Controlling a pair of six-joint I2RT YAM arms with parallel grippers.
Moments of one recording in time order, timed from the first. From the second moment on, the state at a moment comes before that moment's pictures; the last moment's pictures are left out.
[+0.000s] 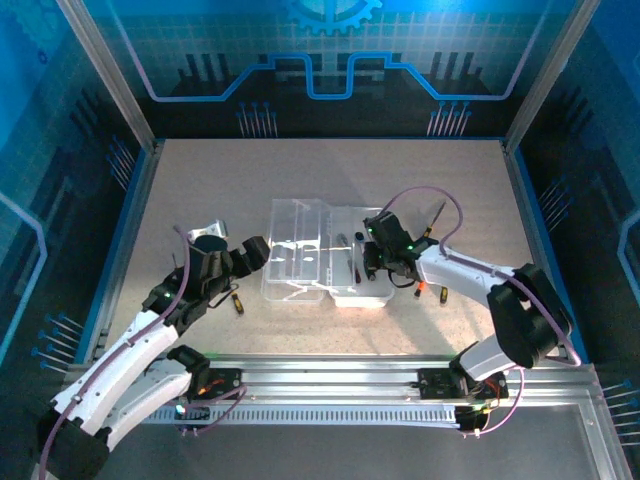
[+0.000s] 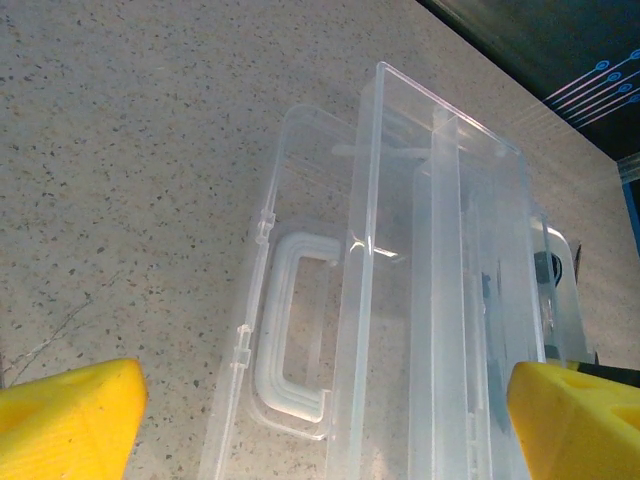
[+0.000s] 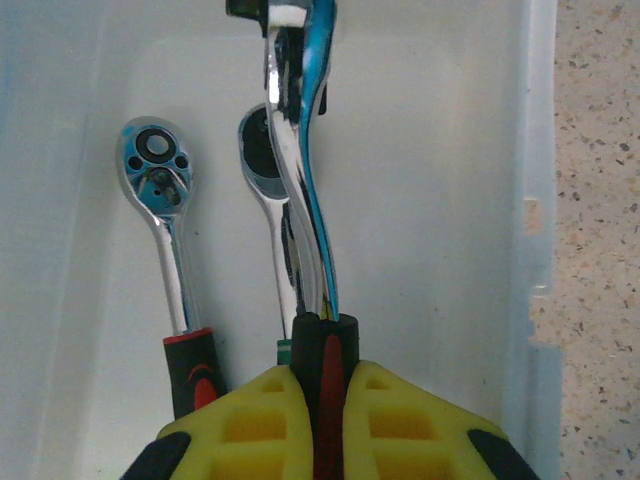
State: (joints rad) left arm -0.43 0.77 0.60 -0.43 -0.12 -0.82; right arm 0.59 1.51 0.85 -0.34 0.19 0.54
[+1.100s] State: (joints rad) left arm -0.39 0.70 0.62 -0.54 -0.11 -0.81; right arm 0.60 1.47 0.90 -0.38 0.25 0.59
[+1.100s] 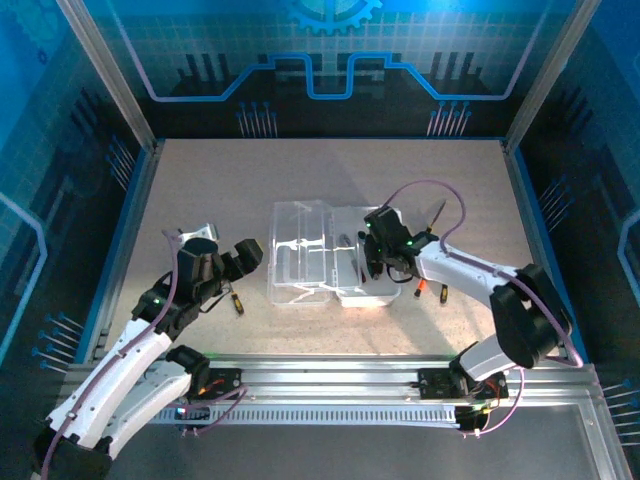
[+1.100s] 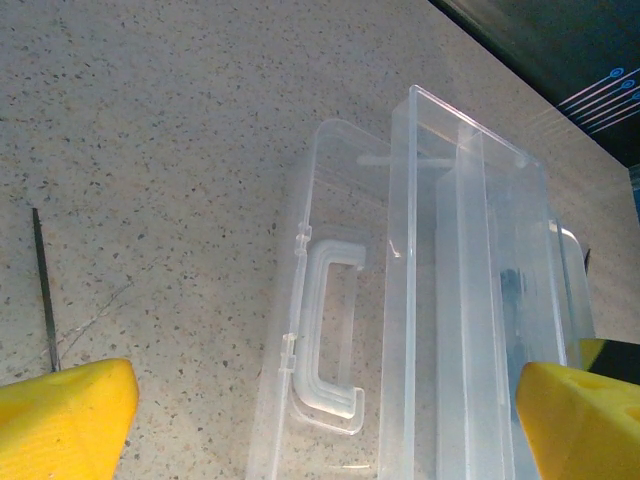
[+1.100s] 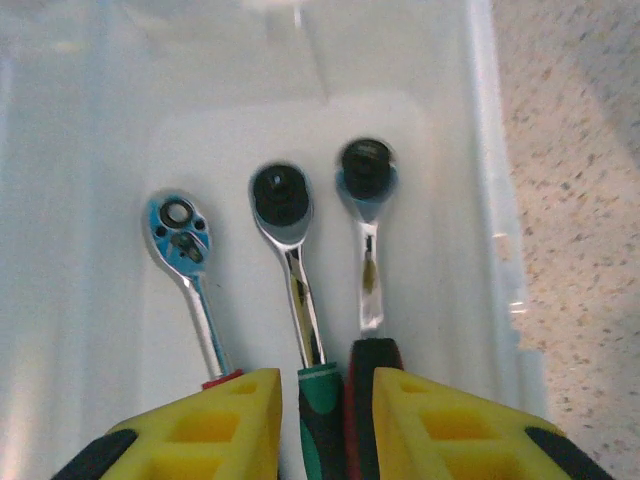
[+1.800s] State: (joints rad) left arm -0.39 0.69 0.54 -0.60 -0.19 -0.89; right arm 0.46 0.89 0.74 -0.63 0.29 0.50
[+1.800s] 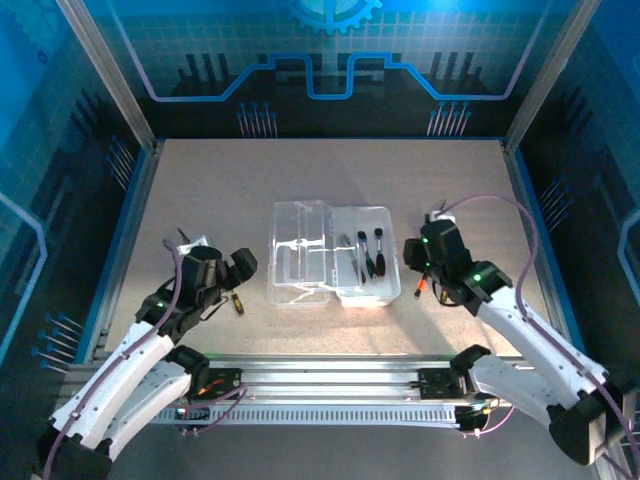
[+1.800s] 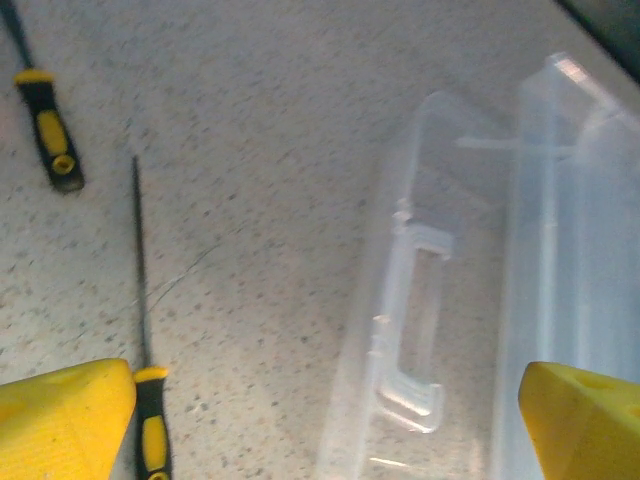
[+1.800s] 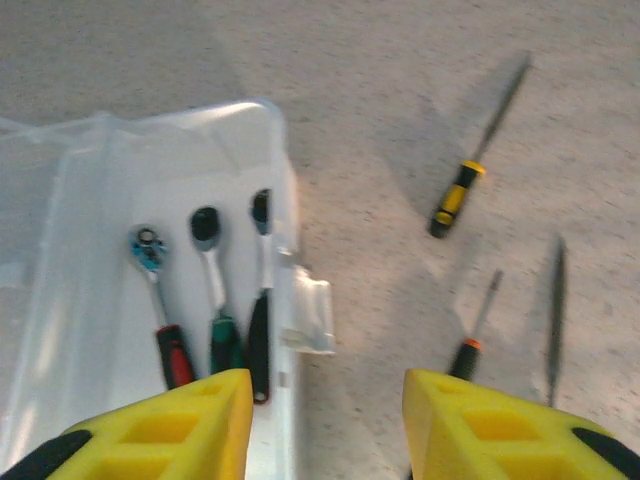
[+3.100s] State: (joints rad) left arm -0.38 0.69 0.46 -0.45 0.06 -1.02; right arm -0.01 1.34 0.64 -0.67 -0.02 0.53
